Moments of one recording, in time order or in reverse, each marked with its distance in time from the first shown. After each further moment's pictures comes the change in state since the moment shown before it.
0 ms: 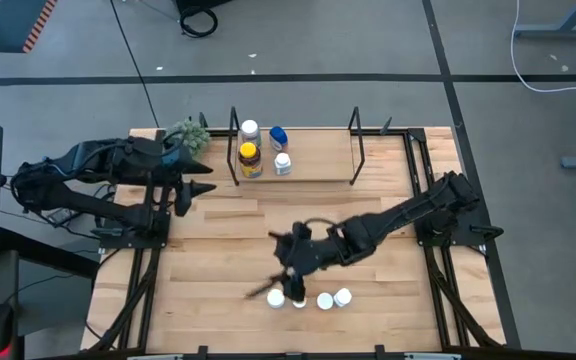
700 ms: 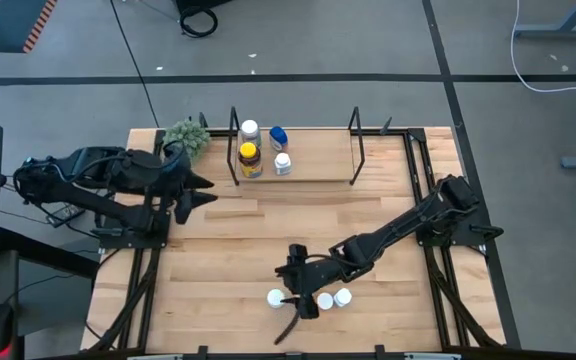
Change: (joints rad) left arm -0.138 0.003 -0.017 0.021 -0.038 -0.307; right arm 0.058 0.014 -0.319 0.354 -0.095 -0.260
